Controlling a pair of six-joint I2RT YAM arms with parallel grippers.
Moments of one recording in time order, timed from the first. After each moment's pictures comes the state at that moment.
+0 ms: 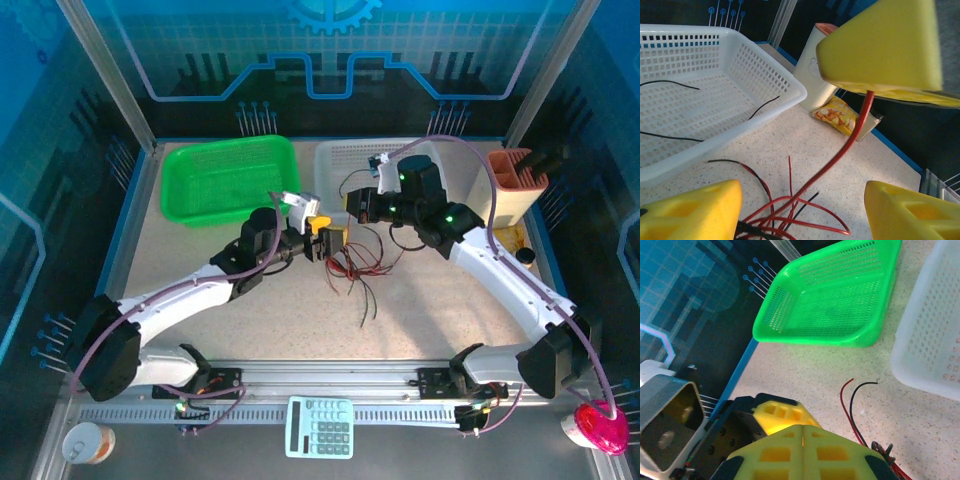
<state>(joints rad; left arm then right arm) -0.66 1.30 0.78 0.31 0.28 -0.40 0.52 1.31 1.22 -0.39 -0.40 0.54</state>
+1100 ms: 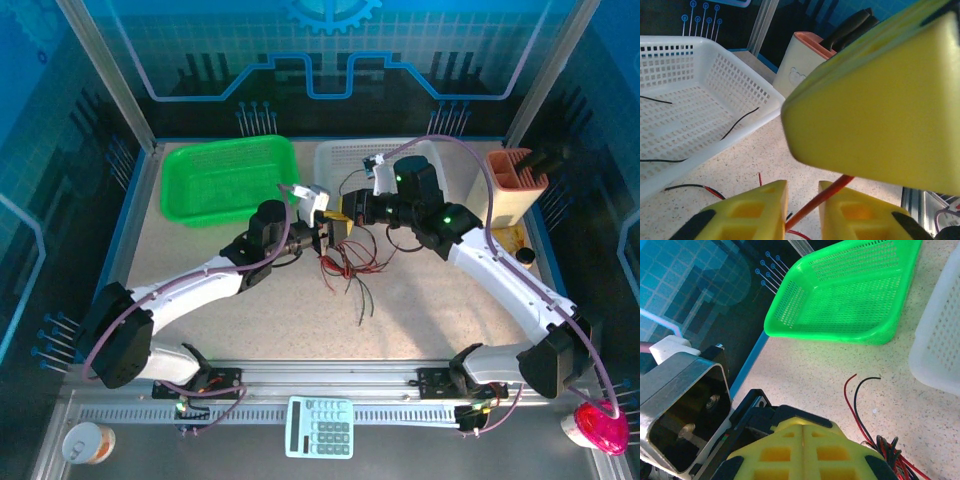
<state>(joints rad) -0.67 1.38 0.84 0.38 0.34 -0.43 0.55 1.31 1.23 -0.39 -0.41 0.54</state>
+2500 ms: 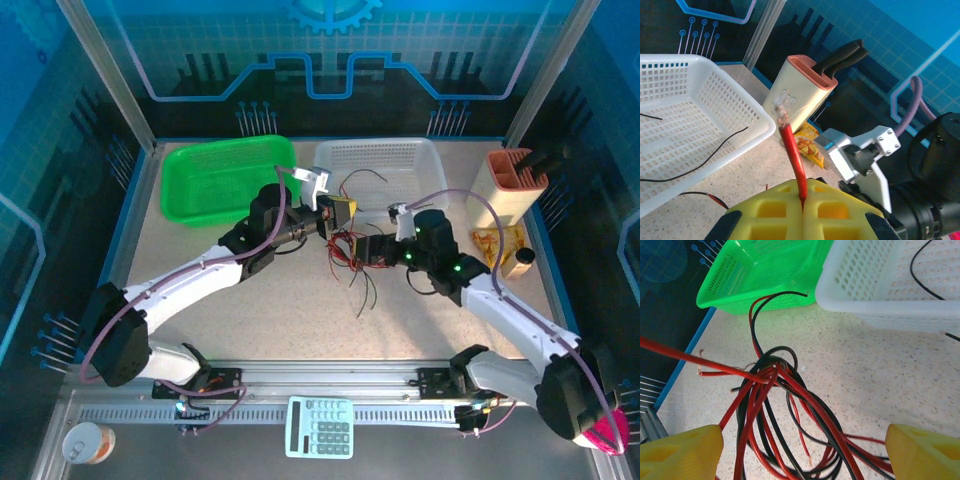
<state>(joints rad) -0.67 1.39 1.00 0.26 0.32 -0.51 0.47 1.10 0.70 -0.13 -0.34 0.46</state>
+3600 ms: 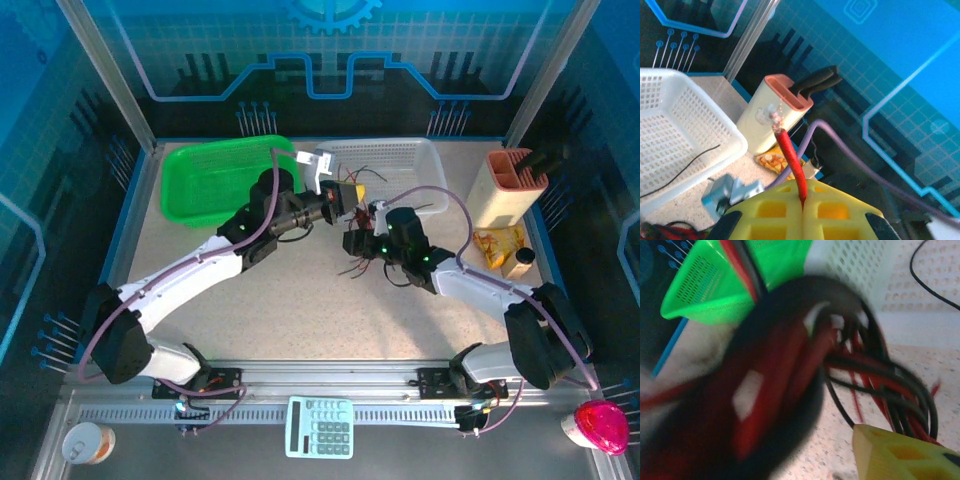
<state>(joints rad) -0.69 1.41 1.18 0.17 0.32 -0.62 0.54 1.36 0.69 0.12 -0.21 0.51</state>
